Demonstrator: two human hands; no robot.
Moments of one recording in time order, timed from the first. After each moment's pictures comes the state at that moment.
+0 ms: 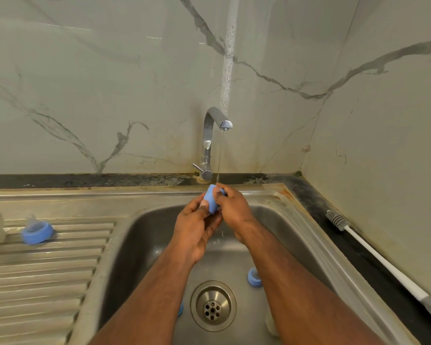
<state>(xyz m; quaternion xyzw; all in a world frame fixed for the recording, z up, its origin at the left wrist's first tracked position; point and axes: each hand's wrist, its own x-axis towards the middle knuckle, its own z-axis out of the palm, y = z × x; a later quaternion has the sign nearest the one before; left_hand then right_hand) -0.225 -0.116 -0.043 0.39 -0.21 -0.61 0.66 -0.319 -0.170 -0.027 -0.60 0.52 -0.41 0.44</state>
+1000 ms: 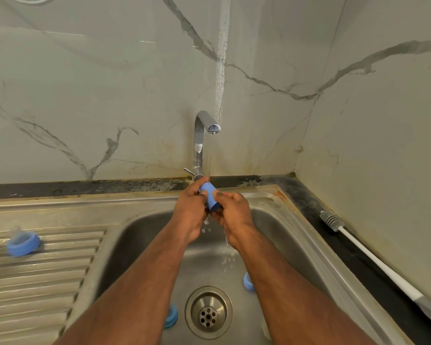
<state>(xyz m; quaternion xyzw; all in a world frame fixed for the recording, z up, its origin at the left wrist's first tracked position) -0.226 -0.172 -0.028 0.48 -0.33 -0.53 0.62 -0.323 -0.180 -0.035 -0.41 0.50 -0.53 0.54</state>
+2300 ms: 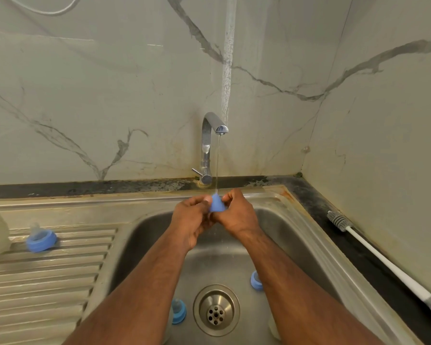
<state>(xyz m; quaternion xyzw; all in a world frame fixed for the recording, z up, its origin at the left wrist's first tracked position) -0.209 -0.147 -0.036 0.53 -0.30 -0.55 0.57 -0.332 -0.170 -0.034 -0.67 0.56 -0.38 0.31</state>
